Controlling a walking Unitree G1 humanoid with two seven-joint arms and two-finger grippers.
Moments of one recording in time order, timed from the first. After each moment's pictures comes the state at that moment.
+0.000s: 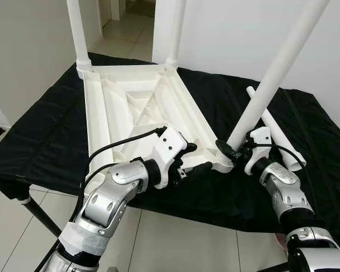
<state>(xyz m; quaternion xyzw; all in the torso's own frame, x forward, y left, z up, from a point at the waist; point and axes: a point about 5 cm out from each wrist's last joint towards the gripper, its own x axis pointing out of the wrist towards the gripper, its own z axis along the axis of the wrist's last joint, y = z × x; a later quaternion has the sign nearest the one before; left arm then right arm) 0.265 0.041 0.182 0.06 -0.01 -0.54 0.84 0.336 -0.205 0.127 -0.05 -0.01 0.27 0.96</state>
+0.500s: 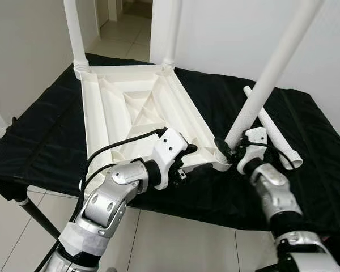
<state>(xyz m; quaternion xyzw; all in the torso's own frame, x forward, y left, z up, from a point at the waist) 0.264 0.040 0.180 0.05 -0.01 -0.54 0.84 0.337 -0.186 0.122 -0.02 -0.02 0.15 0.99</state>
